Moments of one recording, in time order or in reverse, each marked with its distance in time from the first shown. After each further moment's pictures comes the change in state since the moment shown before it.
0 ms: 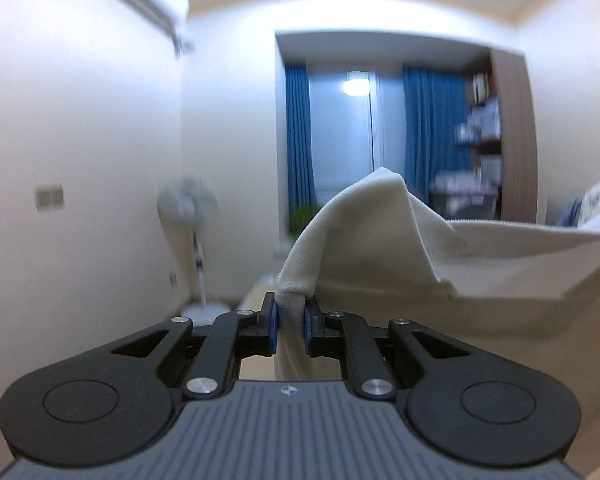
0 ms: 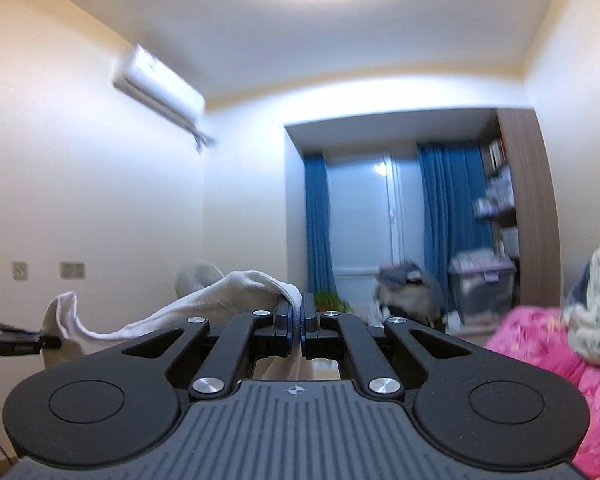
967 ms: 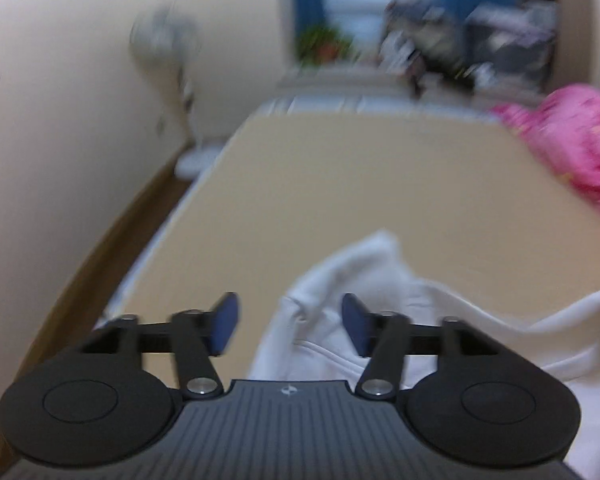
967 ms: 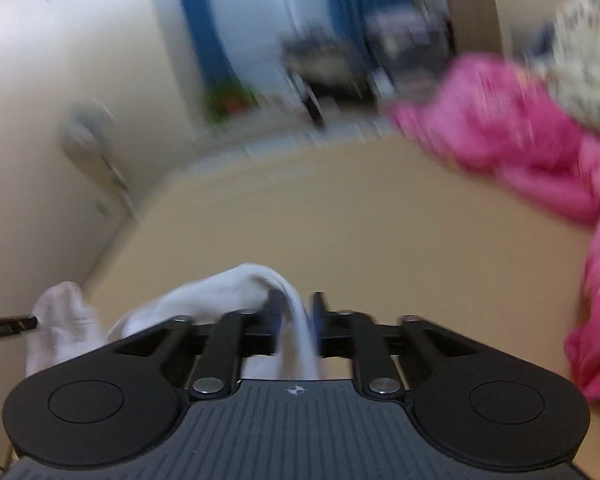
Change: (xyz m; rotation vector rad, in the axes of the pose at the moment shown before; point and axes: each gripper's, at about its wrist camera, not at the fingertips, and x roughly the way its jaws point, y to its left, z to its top) left arm 0.400 -0.084 -0.143 0.040 0.623 0.096; right arm 0.343 -0.096 -0.282 0.323 0.740 -0.341
